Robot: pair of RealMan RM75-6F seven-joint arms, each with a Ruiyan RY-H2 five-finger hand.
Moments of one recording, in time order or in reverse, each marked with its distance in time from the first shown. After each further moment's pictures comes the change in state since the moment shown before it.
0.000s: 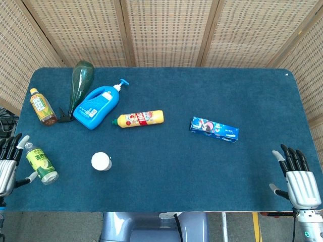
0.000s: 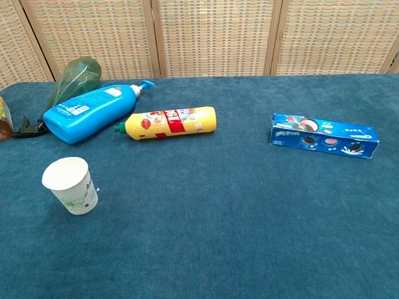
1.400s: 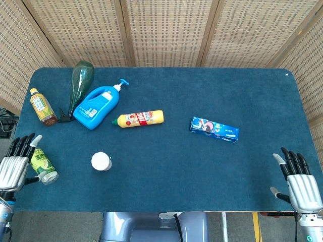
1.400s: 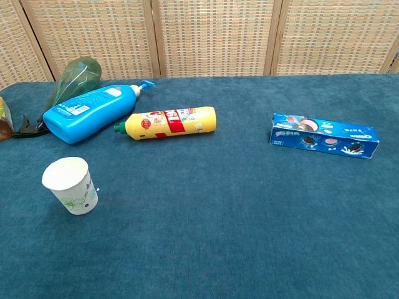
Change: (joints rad) left arm -0.055 -0.007 -0.004 -0.036 -0.034 -0.113 0.050; right arm -0.022 0.006 -0.016 0.008 -0.029 0.018 0.017
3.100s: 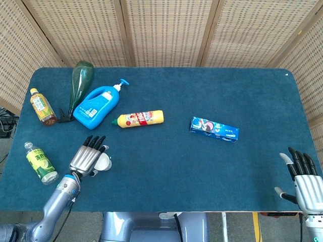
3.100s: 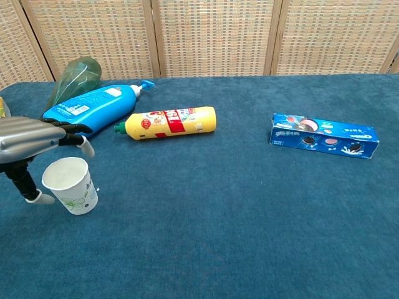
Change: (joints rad) left arm -0.429 -0.220 -0.023 -0.185 -0.518 -0.355 0.678; right arm -0.013 0.019 0.007 0.025 0.007 0.009 0.098
